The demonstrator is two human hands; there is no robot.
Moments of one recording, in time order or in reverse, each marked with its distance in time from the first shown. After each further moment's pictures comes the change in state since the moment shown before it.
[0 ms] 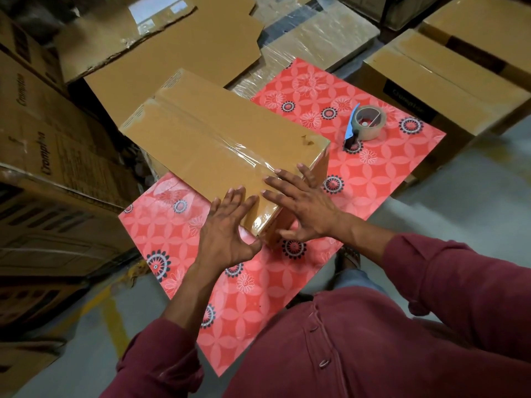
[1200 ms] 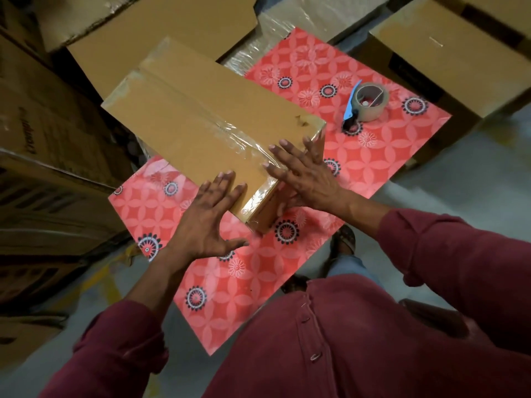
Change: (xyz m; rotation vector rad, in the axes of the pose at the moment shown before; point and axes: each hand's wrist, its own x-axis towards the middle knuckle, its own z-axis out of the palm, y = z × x) left_hand -0.001 -0.025 -0.012 0.093 -0.135 0.268; right_hand -0.005 0.035 0.011 -0.121 0.112 -0.032
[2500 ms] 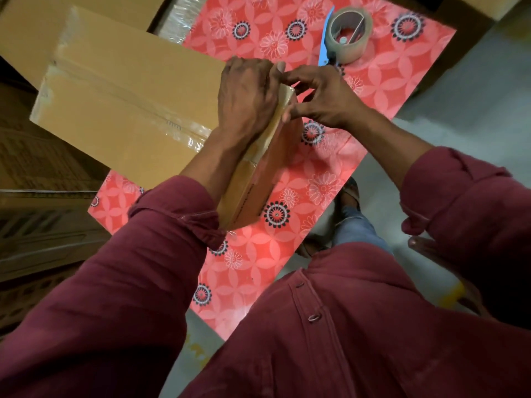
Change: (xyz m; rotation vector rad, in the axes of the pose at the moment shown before) left_hand 0.269 0.050 0.023 -0.011 0.291 -0.070; right_hand 0.004 0.112 -0.021 0.951 -0.052 0.702
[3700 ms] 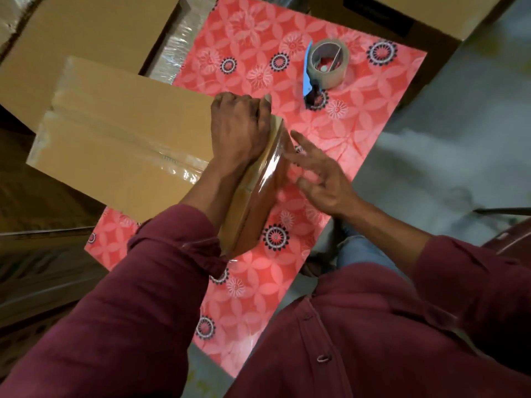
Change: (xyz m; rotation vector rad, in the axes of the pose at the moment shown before) left_hand 0.003 0.000 0.010 0.150 0.002 -0.058; right_hand -0.094 -0.006 0.054 0.085 0.221 0.018
